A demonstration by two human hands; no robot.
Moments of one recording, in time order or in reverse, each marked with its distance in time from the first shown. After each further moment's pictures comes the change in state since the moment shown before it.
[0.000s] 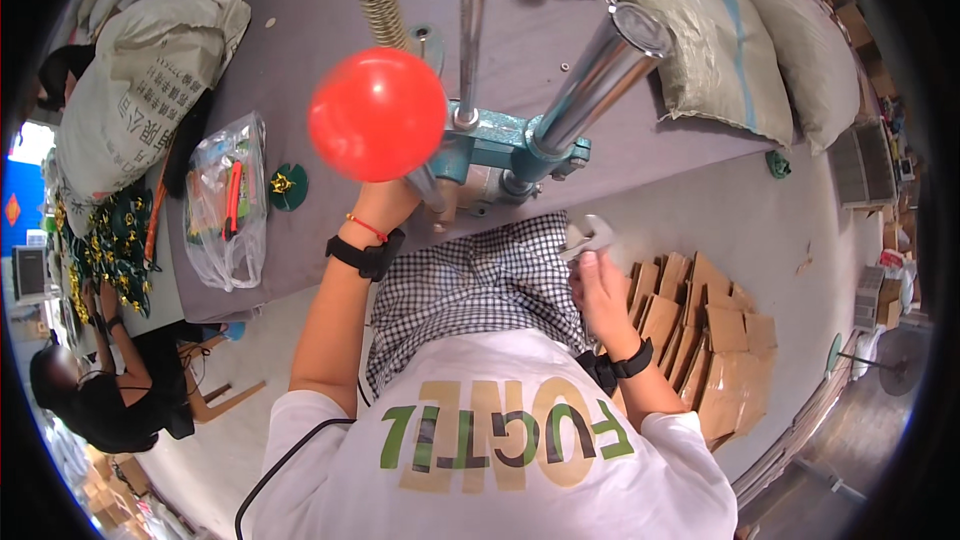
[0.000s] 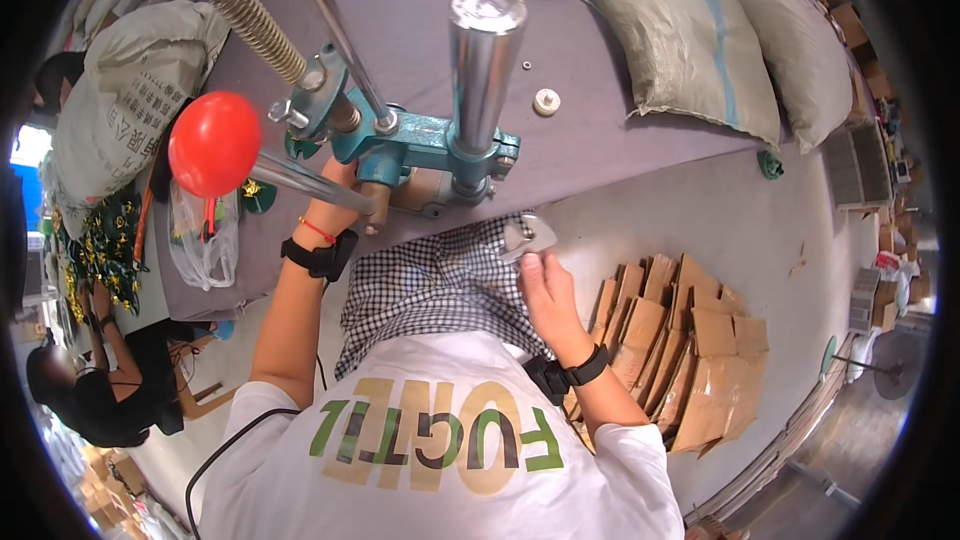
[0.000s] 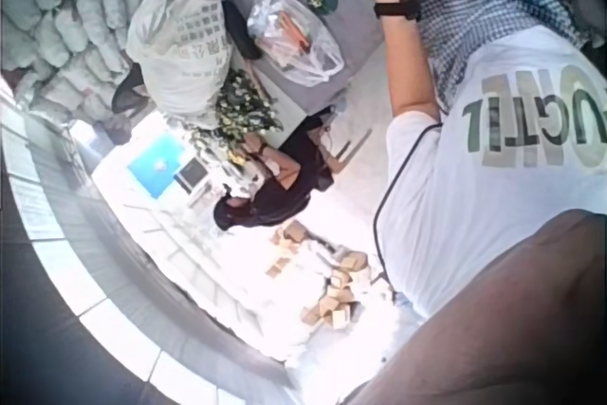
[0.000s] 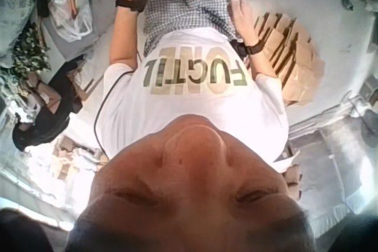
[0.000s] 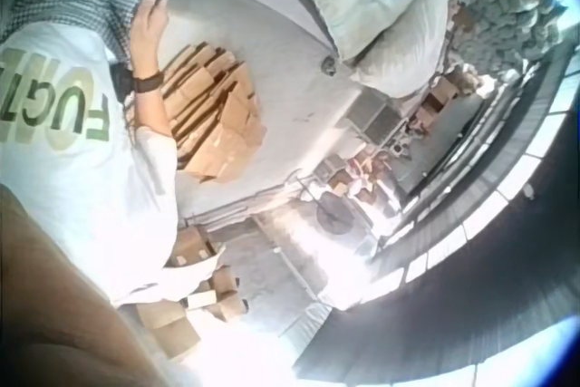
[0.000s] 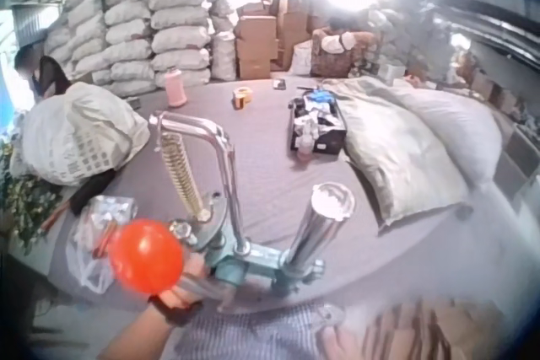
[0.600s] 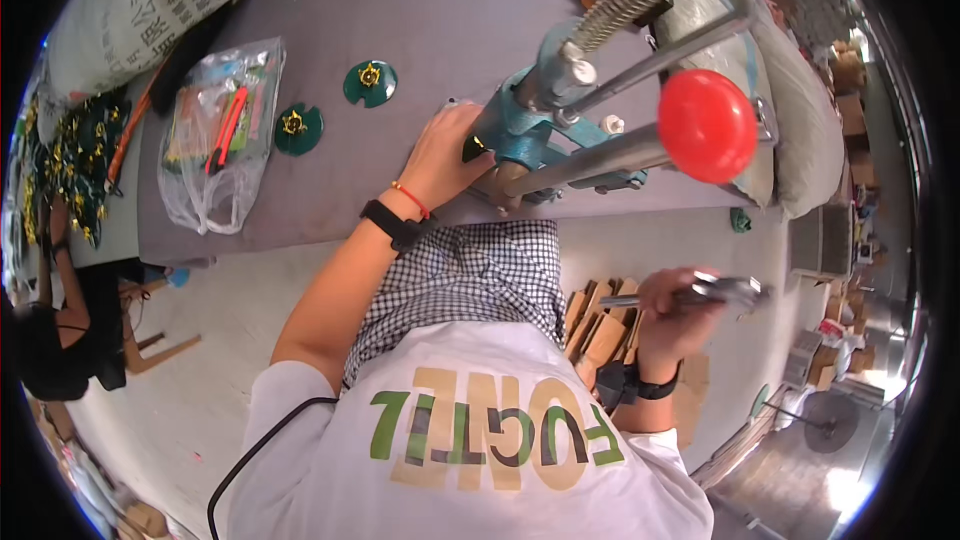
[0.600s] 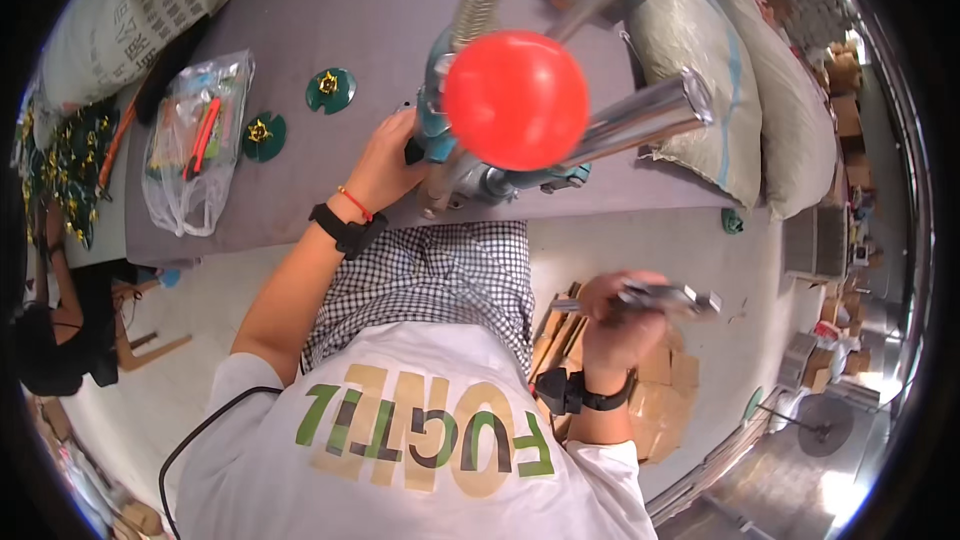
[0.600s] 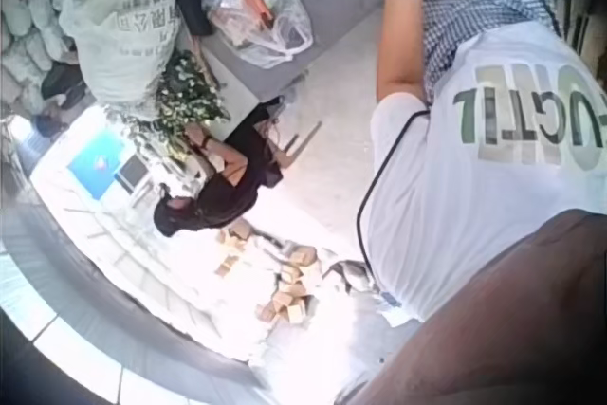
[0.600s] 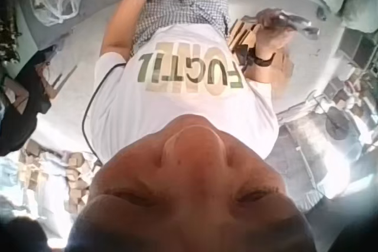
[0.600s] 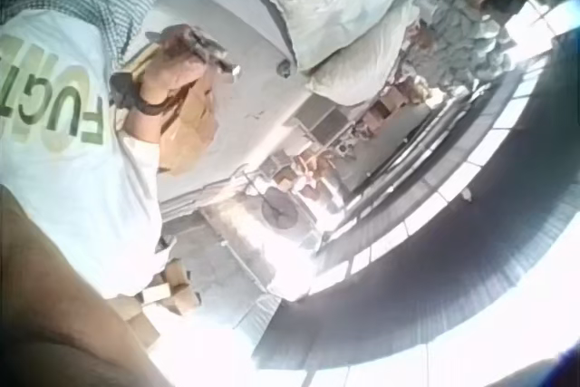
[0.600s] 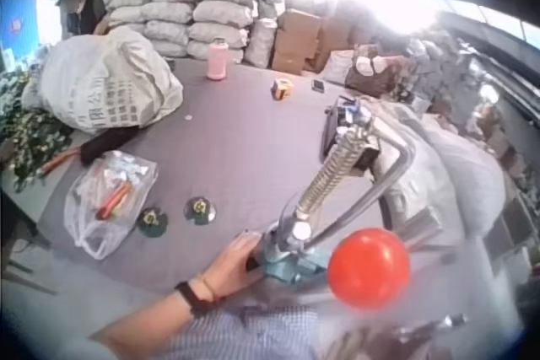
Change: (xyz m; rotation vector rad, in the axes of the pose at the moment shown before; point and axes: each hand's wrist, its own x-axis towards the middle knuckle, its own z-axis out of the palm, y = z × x) left_hand -0.003 -0.010 0.020 -0.109 0.228 0.081; right_hand -0.015 -0.081 0.001 0.320 0.143 -0.518
